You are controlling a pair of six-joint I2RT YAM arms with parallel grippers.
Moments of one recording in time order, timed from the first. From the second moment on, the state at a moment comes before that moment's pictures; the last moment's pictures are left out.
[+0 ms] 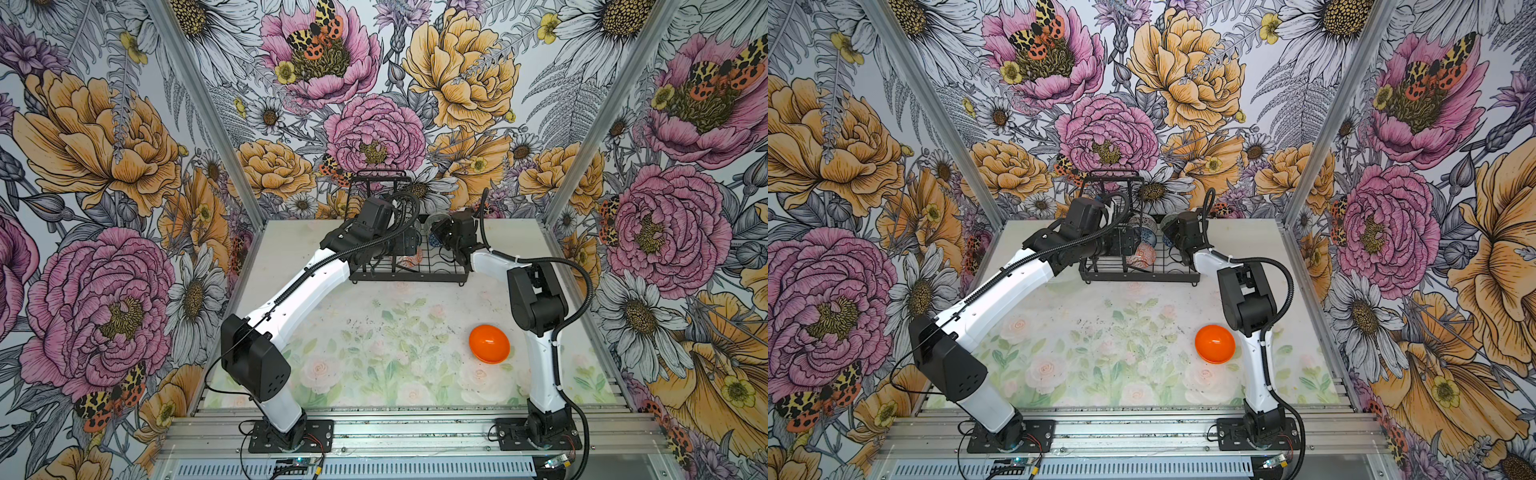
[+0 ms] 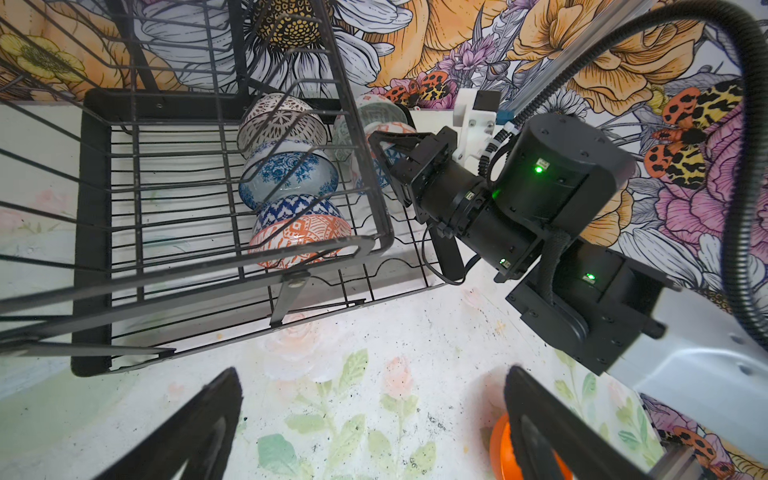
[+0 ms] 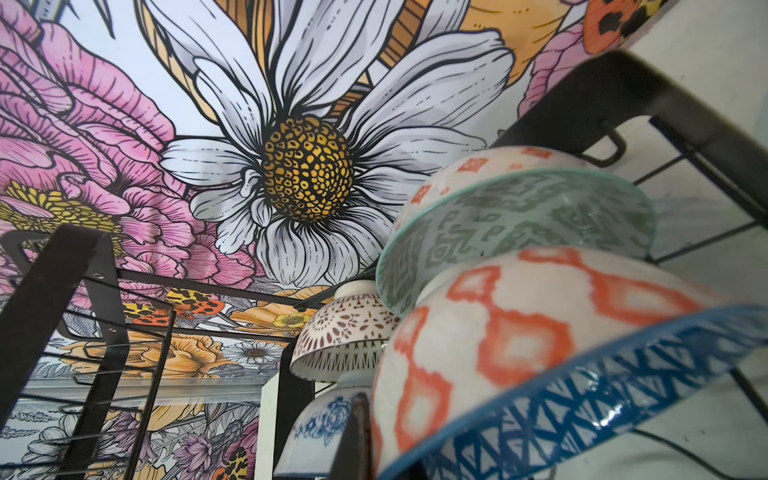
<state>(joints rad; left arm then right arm) -0.60 1.67 1.69 -0.67 -0.01 -0.45 0.30 2.22 1.61 0.25 -0.08 1.06</state>
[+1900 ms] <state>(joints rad) -0.58 1.67 1.61 -0.66 0.04 -0.51 0.34 2.22 1.50 0.37 0.00 1.10</state>
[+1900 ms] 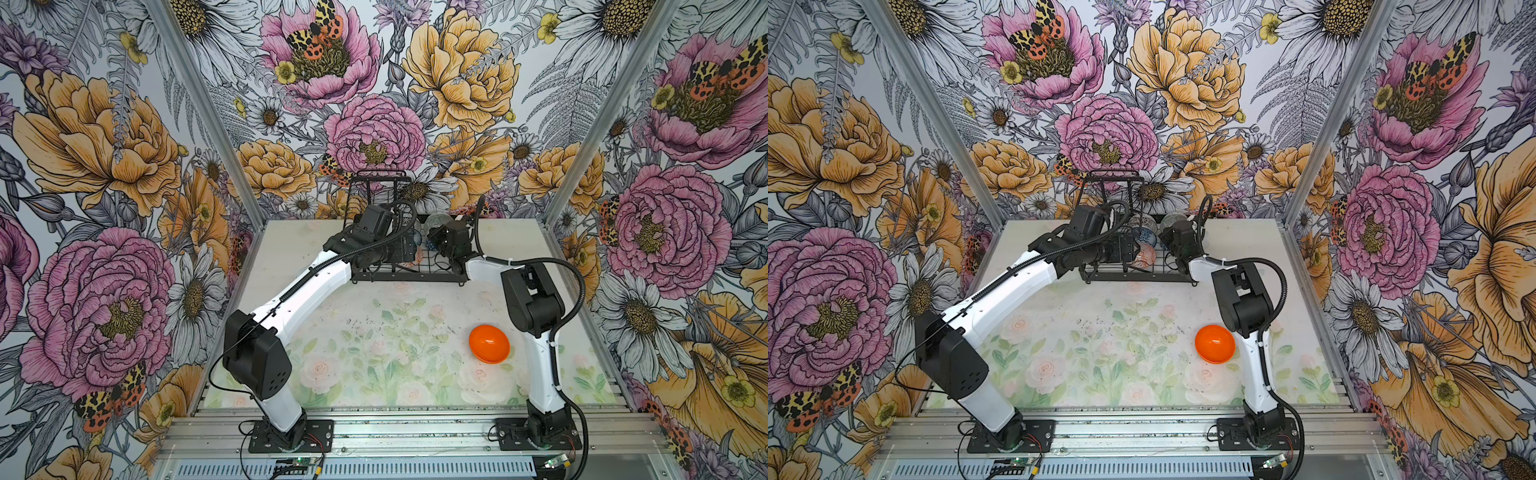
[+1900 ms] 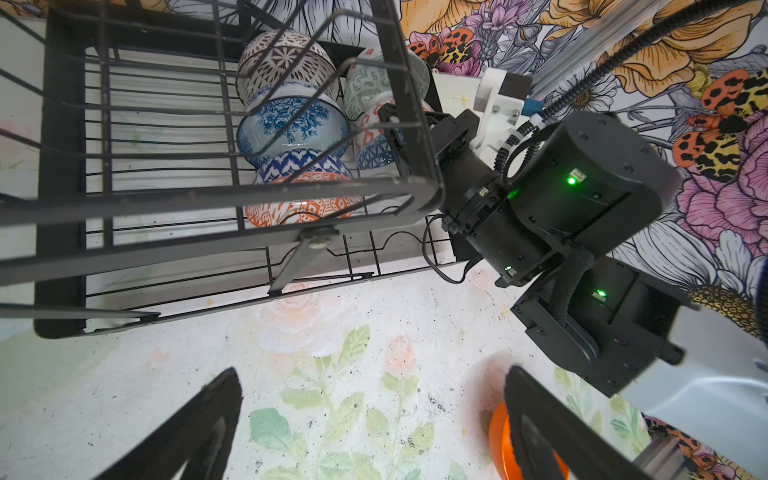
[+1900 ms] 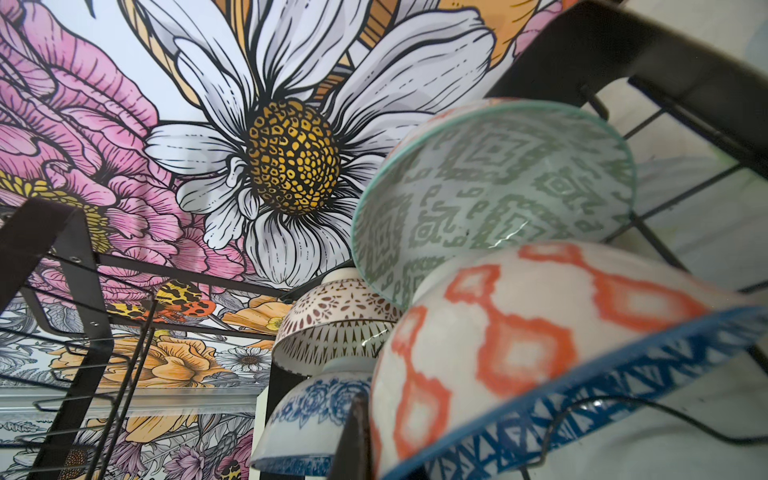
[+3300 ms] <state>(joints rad) -0.58 1.62 1.57 -0.65 0.04 -0.51 0.36 2.16 1.45 0.25 0.03 1.16</state>
